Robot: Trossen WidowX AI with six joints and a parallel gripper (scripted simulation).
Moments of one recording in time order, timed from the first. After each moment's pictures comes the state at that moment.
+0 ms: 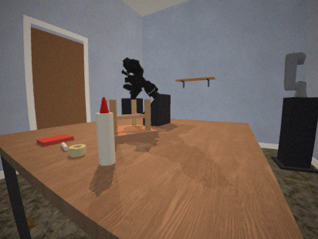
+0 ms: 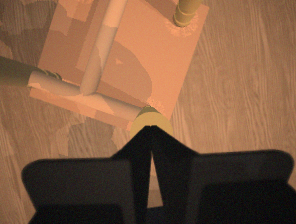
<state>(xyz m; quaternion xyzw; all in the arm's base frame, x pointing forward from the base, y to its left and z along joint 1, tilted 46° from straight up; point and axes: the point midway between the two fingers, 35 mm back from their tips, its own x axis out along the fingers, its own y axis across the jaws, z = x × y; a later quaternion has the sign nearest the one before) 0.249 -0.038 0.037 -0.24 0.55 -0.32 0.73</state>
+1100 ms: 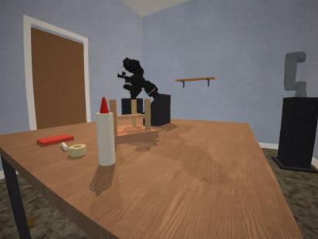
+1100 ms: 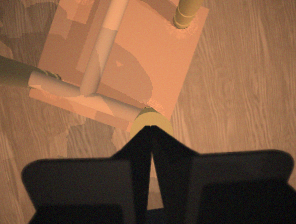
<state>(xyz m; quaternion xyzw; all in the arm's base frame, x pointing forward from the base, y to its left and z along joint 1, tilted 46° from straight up) 0.249 -0.038 0.036 -0.25 0.55 -0.32 0.73</state>
